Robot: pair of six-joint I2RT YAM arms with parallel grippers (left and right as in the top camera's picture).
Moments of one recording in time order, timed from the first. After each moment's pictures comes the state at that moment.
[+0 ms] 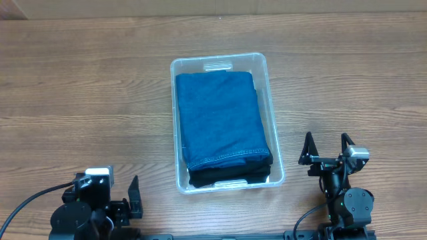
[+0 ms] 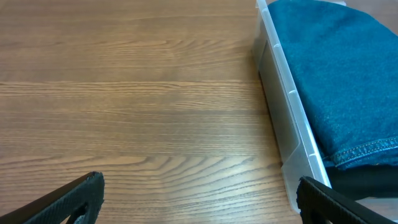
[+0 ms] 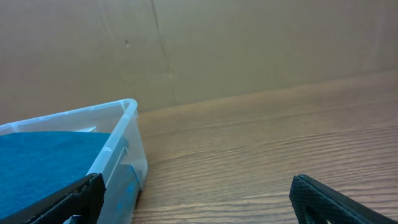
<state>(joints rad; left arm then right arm) -0.04 0.32 0.88 -1.19 -0.04 -0.04 0.06 0.03 0.02 -0.03 0.04 0.20</state>
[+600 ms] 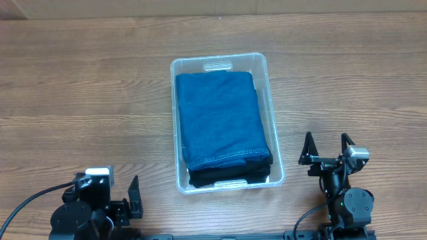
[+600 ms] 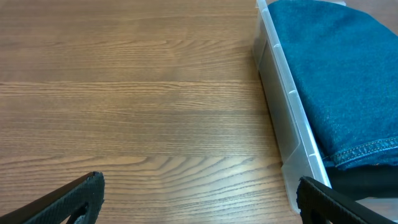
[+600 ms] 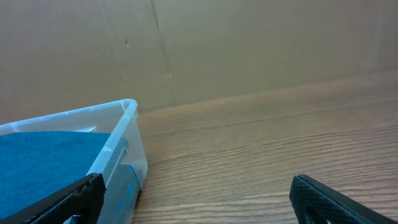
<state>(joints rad) -0.04 0.32 0.88 -1.19 -0.04 -0.04 0.06 0.03 0.02 -0.04 0.04 0.20</state>
